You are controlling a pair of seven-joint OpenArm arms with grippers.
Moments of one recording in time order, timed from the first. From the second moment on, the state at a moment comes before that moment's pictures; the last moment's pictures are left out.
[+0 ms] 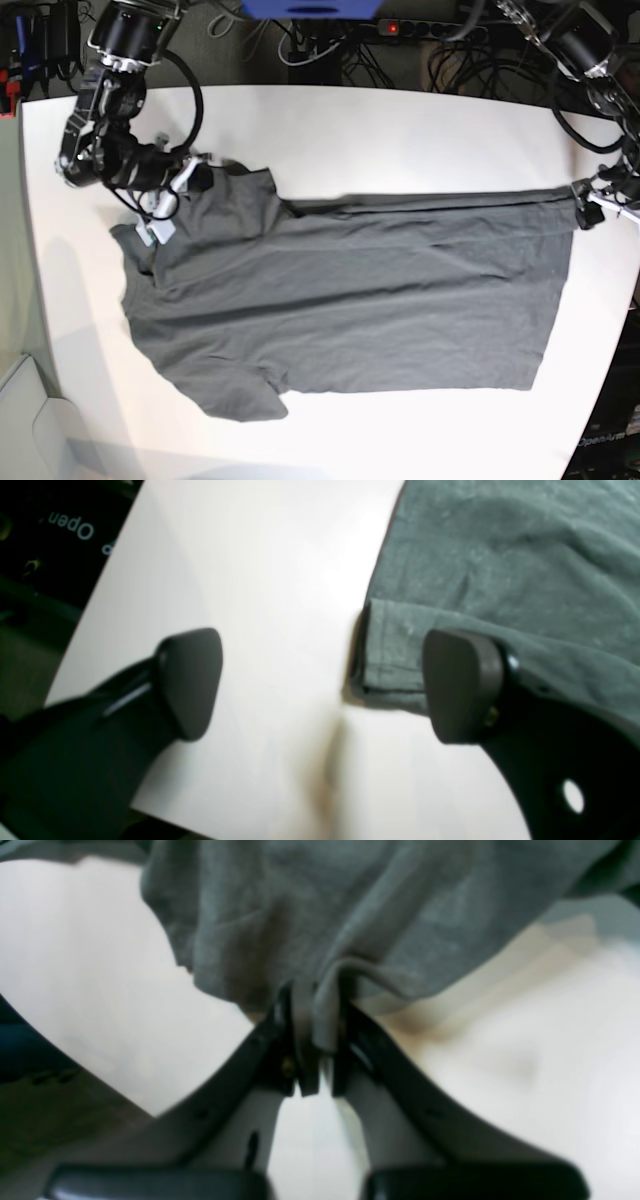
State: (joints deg) left arm -2.9 -13.9 -49.3 83.7 -13.3 -31.5 51.3; right arm -0.4 0.4 25.6 87.6 27.6 39.9 -75.6
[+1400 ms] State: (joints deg) left arm -1.4 -13.9 -49.3 85.3 -13.3 -31.5 51.3; right arm 34.6 3.2 12.1 55.6 27.1 39.7 -61.3
